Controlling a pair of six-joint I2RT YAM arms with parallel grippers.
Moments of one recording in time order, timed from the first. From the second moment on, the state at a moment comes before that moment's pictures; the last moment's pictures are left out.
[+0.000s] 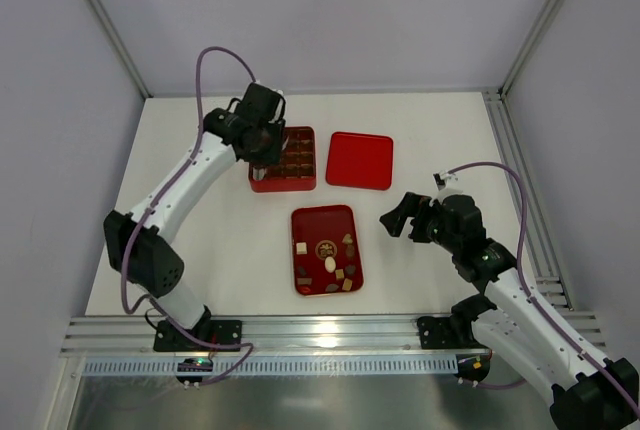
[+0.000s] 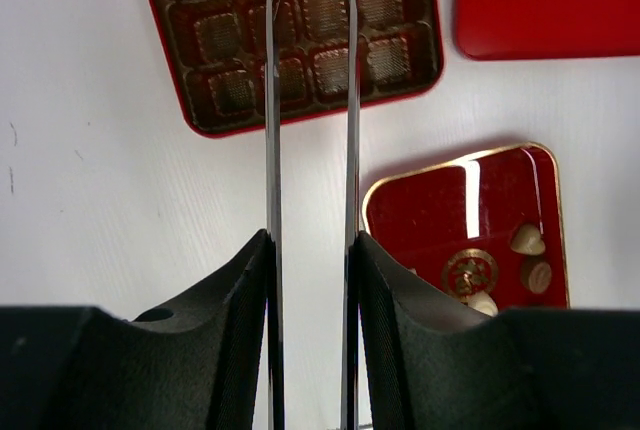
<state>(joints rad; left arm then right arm) -0.48 1.69 1.68 -0.97 -0.15 -0.28 0.41 0.70 0.47 -0.26 -0.10 0.57</state>
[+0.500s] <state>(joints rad) -0.89 1.31 1.31 -1.05 -0.23 -0.46 0.41 0.69 0.46 -0.26 -0.10 0.57</state>
